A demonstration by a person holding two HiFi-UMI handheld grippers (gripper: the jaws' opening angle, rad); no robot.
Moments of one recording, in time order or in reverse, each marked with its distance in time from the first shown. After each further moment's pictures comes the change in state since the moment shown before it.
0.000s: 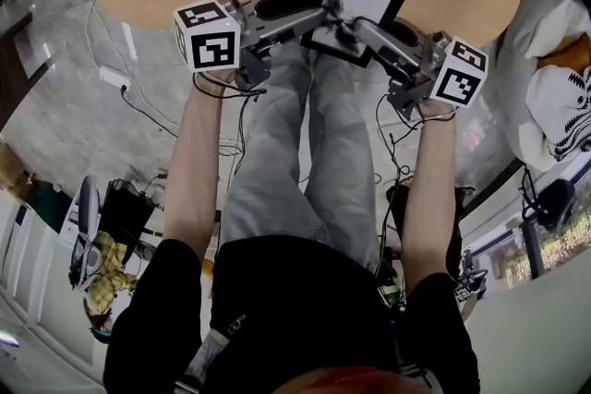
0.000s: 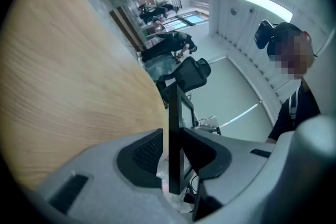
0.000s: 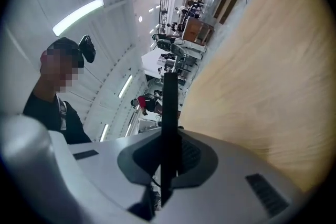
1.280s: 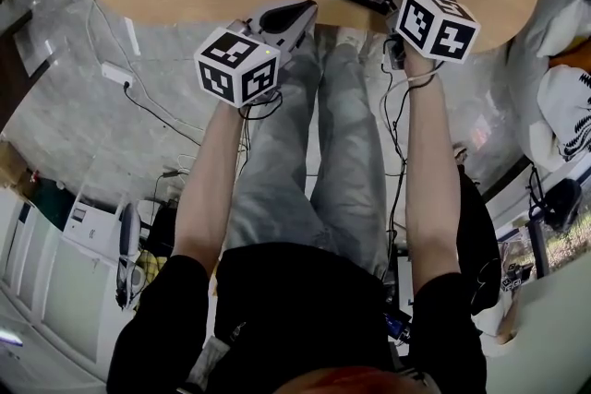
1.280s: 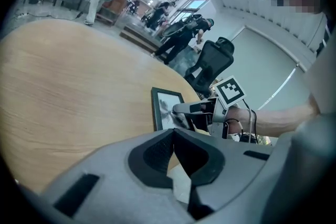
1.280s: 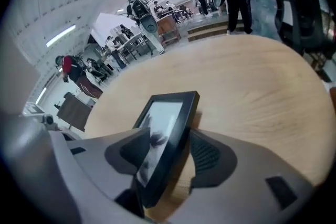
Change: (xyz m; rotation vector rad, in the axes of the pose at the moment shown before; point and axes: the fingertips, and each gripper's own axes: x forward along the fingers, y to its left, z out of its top) left arm -0.044 0.051 -0.048 0.183 0.031 0.466; right arm 0.007 -0.142 0.017 -0.264 0.070 -0.902
